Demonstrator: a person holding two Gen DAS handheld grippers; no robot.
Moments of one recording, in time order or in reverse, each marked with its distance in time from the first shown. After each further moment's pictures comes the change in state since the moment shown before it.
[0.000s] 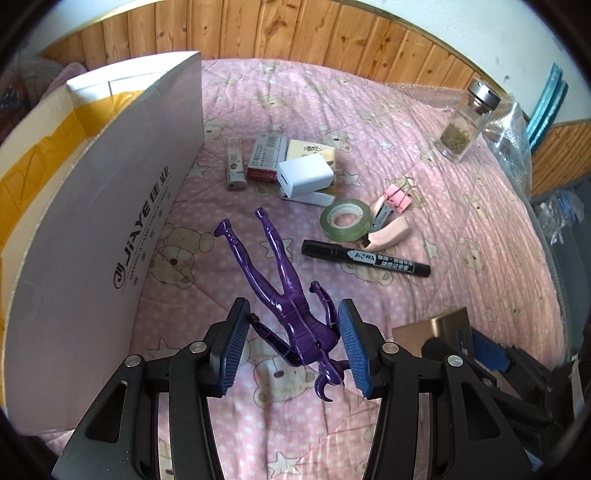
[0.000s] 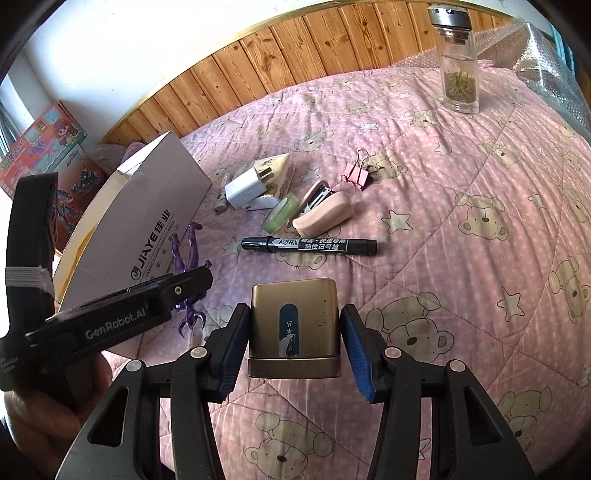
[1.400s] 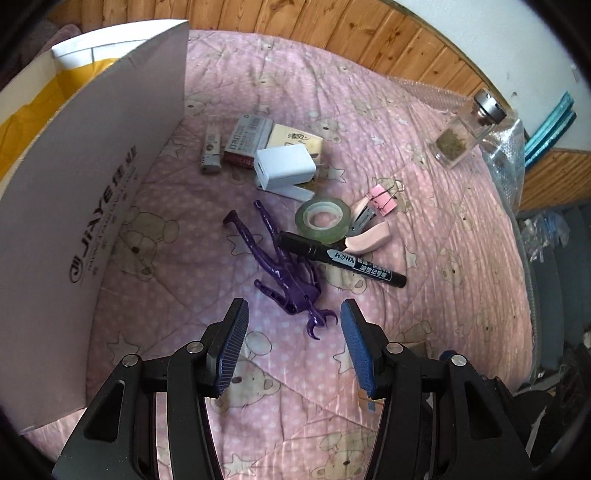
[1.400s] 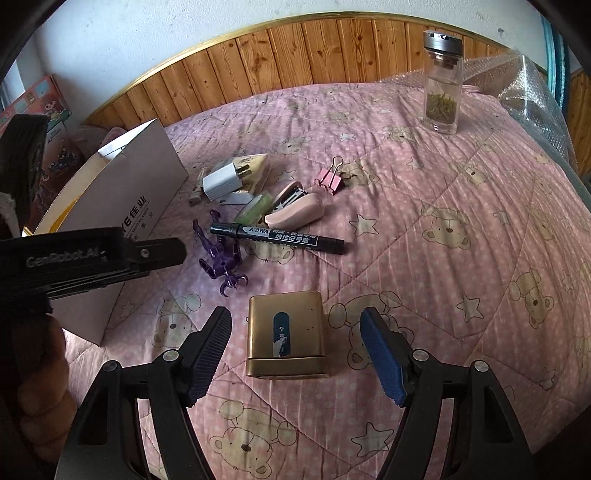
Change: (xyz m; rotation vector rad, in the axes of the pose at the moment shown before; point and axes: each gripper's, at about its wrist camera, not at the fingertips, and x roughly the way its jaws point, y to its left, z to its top) left arm 0.022 -0.008 0.015 -0.113 0.107 -0.102; right arm -0.005 0.001 -0.009 -0.068 -0.005 -0.156
